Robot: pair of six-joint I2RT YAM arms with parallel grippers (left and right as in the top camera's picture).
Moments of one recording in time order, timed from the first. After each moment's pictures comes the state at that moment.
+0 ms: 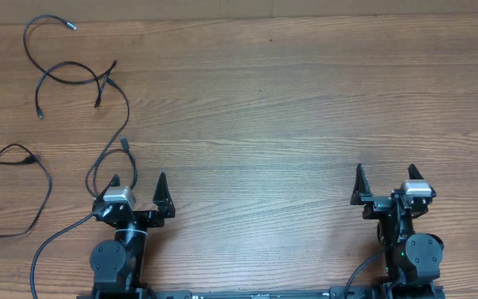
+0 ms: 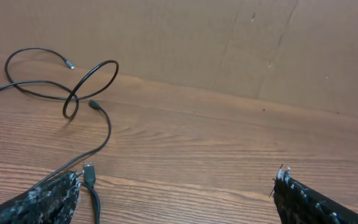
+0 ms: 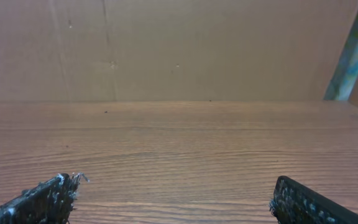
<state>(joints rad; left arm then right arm) -0.02 0.02 0.01 -0.08 0.01 -0.21 0.07 0.01 0.04 -0.07 0.08 0.00</state>
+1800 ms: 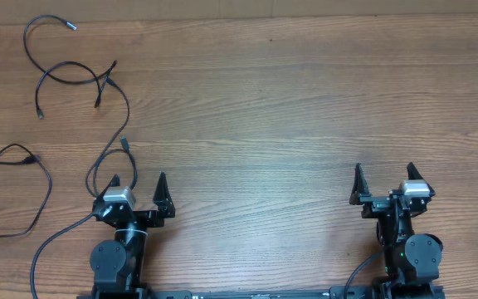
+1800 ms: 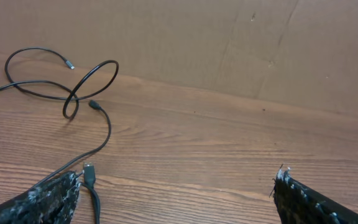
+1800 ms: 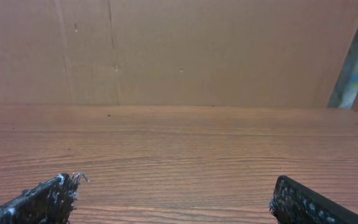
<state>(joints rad) -0.02 0.02 0.01 -0.08 0.01 -0.21 0.07 0.01 0.02 -0.03 0.07 -0.01</state>
